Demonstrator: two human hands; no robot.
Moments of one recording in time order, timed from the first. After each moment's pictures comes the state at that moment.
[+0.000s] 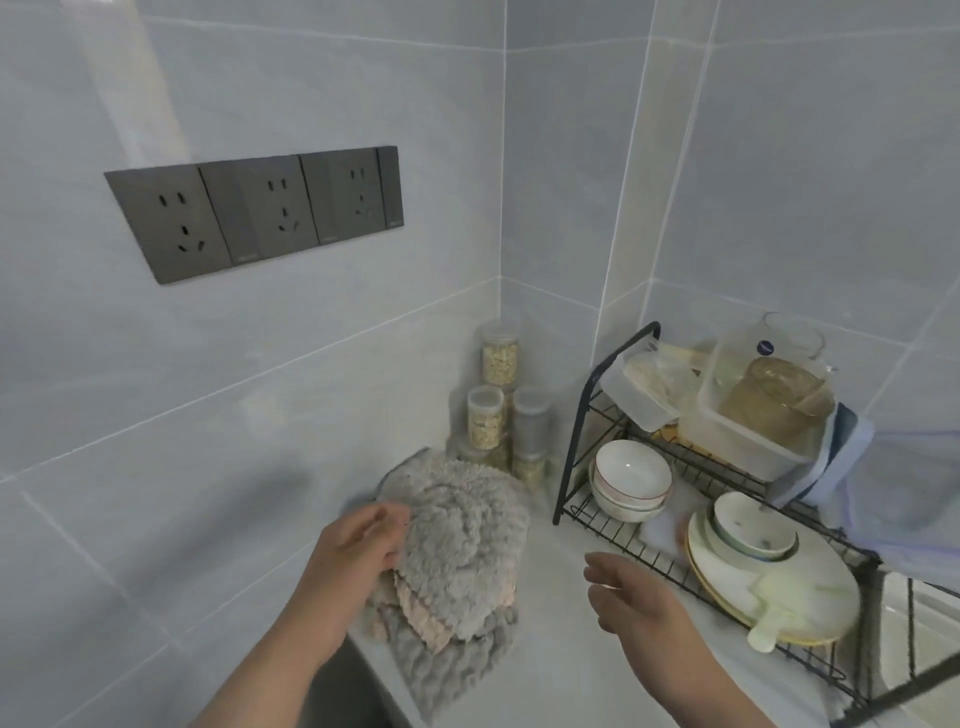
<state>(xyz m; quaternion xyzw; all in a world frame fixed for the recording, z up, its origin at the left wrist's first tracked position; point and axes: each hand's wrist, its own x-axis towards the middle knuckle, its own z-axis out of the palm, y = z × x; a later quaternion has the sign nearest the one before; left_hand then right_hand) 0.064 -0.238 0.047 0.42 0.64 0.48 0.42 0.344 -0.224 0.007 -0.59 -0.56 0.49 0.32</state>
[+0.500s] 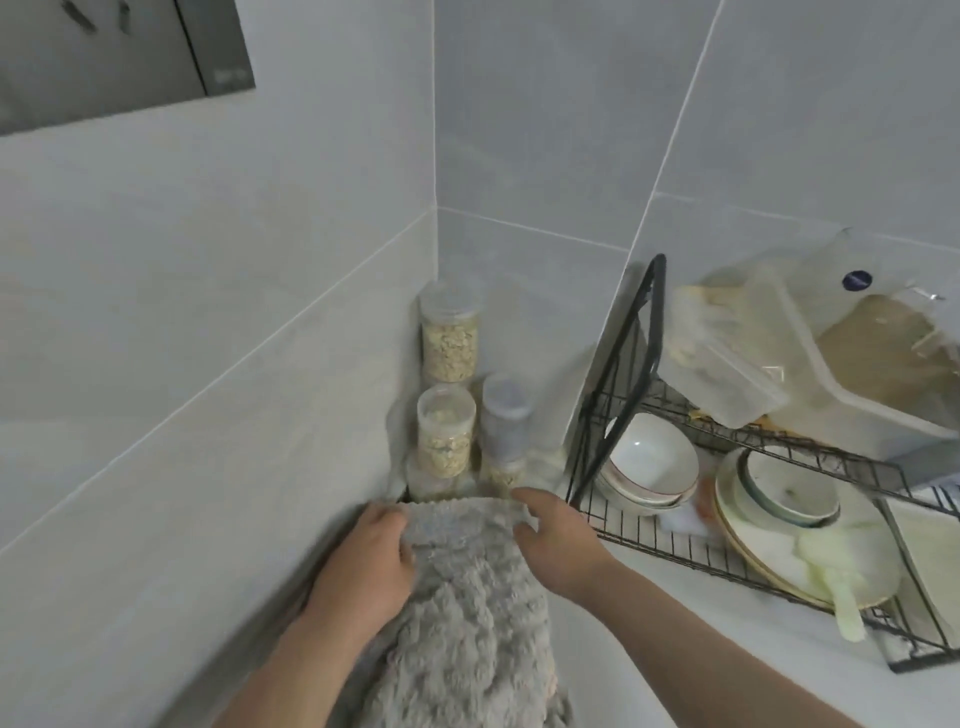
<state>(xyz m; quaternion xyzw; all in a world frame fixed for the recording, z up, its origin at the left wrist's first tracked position) 0.008 0.013 -0.099 0.75 0.61 0.11 0.25 0.222 -0.016 -0.071 -0.72 -0.57 0.36 0.18</state>
